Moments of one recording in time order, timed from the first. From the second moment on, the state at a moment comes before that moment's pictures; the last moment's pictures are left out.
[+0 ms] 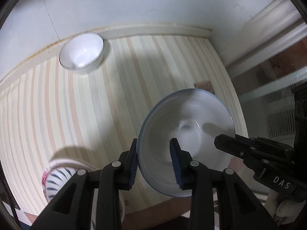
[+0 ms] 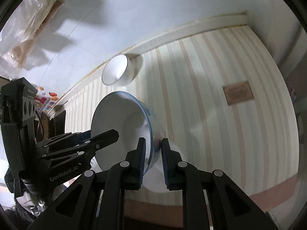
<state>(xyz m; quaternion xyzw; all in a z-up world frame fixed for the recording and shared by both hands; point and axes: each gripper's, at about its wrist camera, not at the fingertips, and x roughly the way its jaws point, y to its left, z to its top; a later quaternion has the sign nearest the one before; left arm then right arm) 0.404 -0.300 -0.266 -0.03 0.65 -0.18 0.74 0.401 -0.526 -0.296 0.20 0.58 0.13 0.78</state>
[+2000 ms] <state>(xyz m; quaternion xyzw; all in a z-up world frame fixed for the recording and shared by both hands) 0.387 -0.299 -0.267 0.00 0.65 -0.14 0.74 0.372 -0.525 -0.331 0.20 0.62 0.13 0.75</state>
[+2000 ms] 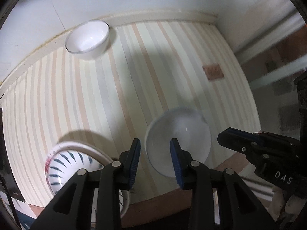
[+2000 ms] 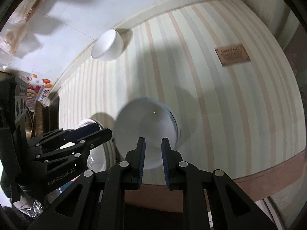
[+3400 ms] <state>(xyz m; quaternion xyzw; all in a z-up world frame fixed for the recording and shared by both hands) 0.593 -0.160 -0.378 -0.14 0.66 -0.01 0.74 0.687 -0.374 -0.420 0.13 0.64 0.18 0.74</state>
